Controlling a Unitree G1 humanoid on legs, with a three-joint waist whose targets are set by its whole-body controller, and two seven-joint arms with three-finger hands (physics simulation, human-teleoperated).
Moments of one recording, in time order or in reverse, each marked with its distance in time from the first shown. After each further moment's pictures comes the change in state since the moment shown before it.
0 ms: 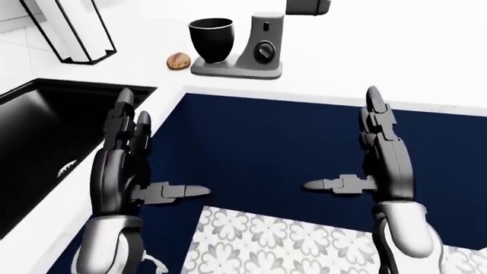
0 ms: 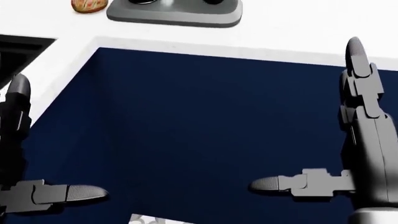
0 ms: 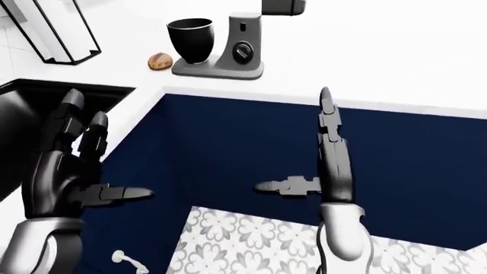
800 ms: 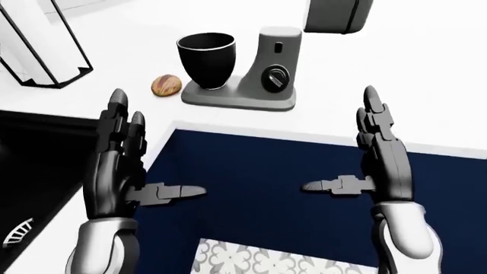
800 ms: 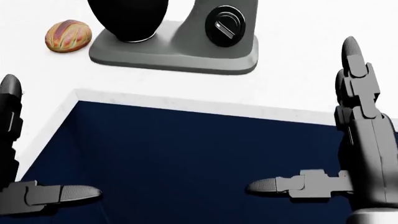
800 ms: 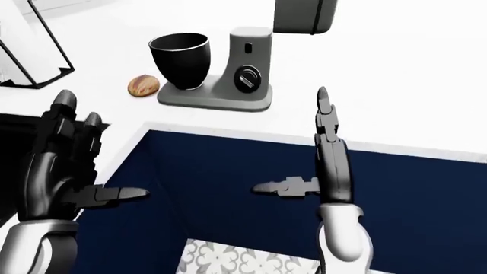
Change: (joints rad) left arm 0.008 0.004 0.021 -0.014 -0.002 0.003 0.007; right arm 0.002 0.005 0.007 -0.004 0.001 -0.004 0.011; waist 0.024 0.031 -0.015
